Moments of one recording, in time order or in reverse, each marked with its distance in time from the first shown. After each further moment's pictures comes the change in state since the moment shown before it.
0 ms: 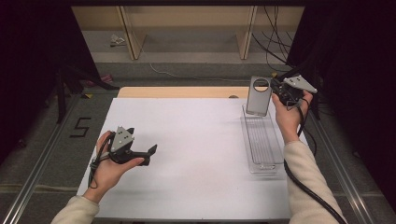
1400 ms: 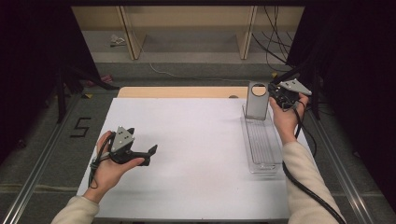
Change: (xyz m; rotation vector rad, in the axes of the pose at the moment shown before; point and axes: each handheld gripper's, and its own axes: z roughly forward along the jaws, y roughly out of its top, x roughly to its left) left arm -0.001 0.000 0.000 0.002 -0.002 0.001; right arm 0.001 -0.016 0.011 0.048 0.005 -0.013
